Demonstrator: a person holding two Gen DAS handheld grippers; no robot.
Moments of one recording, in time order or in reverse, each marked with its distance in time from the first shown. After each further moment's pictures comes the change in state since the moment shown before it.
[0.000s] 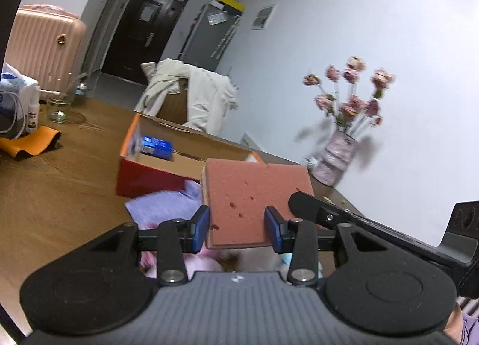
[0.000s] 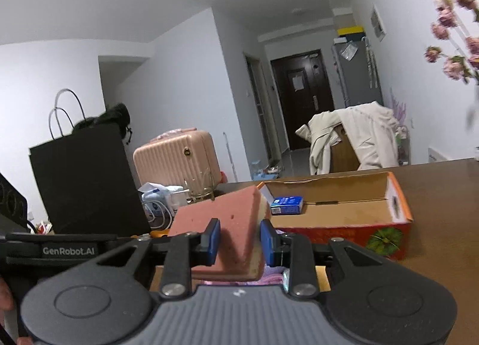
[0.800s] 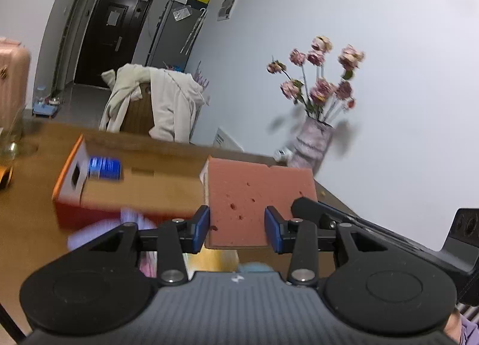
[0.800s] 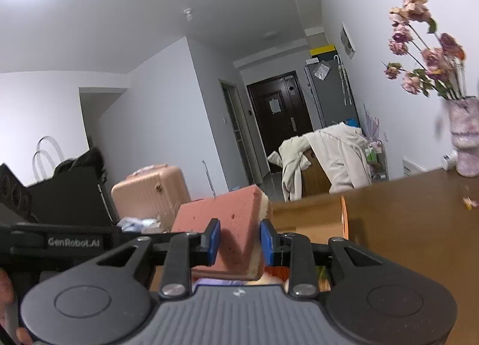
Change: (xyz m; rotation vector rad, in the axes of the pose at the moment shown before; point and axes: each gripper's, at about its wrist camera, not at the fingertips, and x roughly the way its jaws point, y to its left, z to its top) left arm 0.076 -0.070 0.054 0.117 0.045 -0.042; right arm -0.030 -0.079 0.039 0.065 -0.103 -0.053
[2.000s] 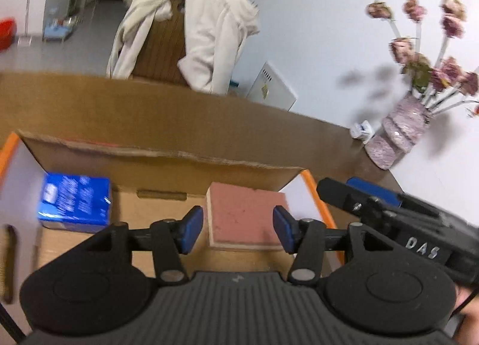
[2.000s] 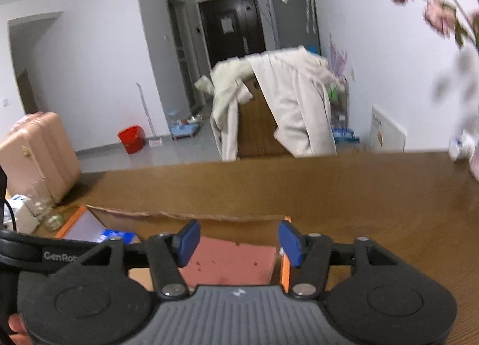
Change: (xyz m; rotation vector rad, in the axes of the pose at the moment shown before) left arm 0.281 0.119 0.088 -0.131 0.324 0.087; right arm 0.289 -0.132 0.059 -0.042 0.341 -0.226
